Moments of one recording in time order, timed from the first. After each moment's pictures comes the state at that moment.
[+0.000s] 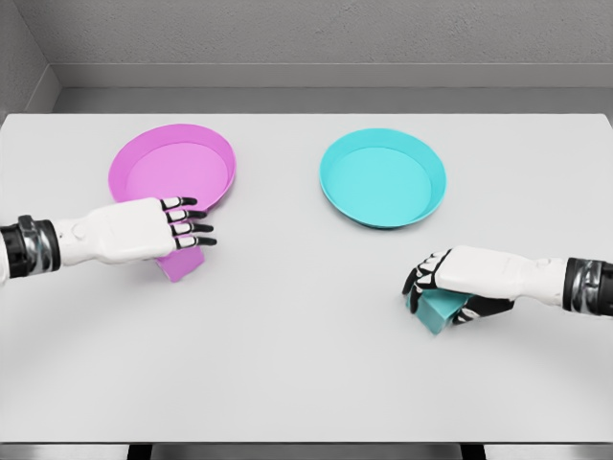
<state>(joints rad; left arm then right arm) -0.55 0.96 -0.75 -1.65 -0.90 -0.61 -0.15 -0.27 -0.92 0.49 -1.75 0.19 -0.50 0.61</state>
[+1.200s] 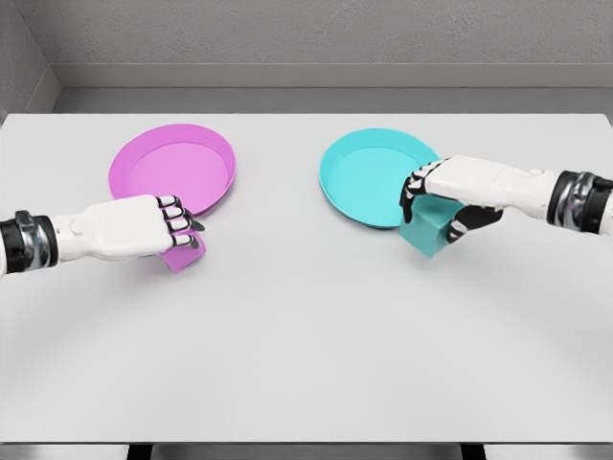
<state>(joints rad) -0.56 0.97 -0.74 -1.66 -0.88 -0.61 -0.20 -0.57 -0.83 0.58 -1.68 0.19 -0.30 0.61</state>
